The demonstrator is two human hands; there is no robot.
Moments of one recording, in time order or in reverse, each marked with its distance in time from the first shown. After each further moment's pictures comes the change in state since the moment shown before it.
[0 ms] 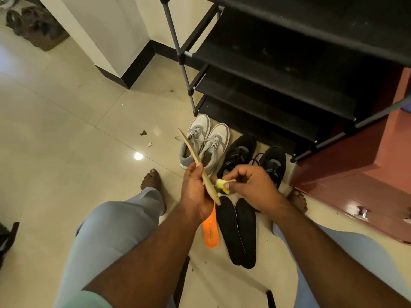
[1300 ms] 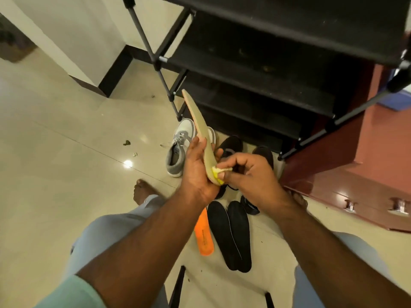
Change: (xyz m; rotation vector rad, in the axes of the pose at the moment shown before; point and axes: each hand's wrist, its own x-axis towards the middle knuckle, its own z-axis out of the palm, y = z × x) left_hand -0.004 0.027 0.085 -0.067 -0.196 -0.031; right_hand 0.002 -0.035 -0.025 0.124 0.159 -0.131
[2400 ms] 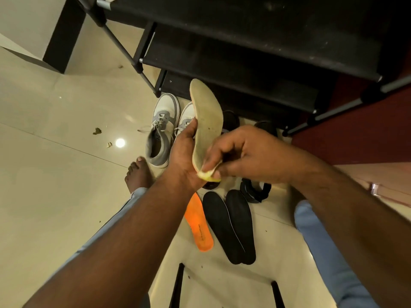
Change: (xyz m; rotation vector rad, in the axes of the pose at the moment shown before) left_hand 0.099 -0.005 0.003 0.132 -0.033 -0.302; right_hand 0.096 0.023 -0.048 -0.281 -0.536 0.014
